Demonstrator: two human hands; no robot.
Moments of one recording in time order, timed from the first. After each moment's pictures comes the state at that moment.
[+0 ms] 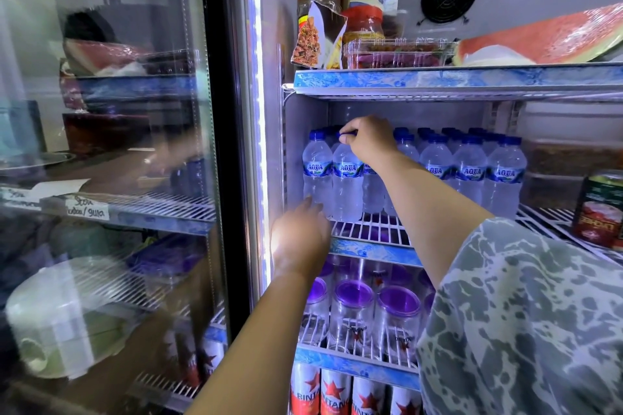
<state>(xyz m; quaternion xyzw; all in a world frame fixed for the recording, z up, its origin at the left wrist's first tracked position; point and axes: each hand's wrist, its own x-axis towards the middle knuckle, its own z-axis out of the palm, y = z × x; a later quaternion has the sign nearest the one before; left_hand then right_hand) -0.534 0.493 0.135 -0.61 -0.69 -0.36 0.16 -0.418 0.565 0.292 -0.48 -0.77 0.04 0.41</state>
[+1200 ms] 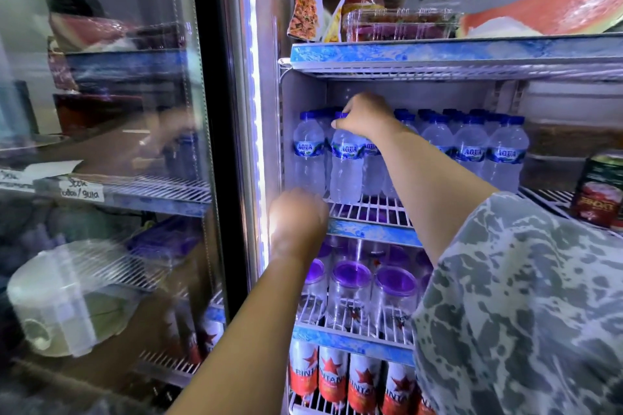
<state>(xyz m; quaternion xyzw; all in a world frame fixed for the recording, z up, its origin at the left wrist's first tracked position) -0.534 0.491 0.133 -0.60 -0.68 -0.36 0.22 -0.425 0.572 0.303 -0.55 -0.78 -0.02 0.29</state>
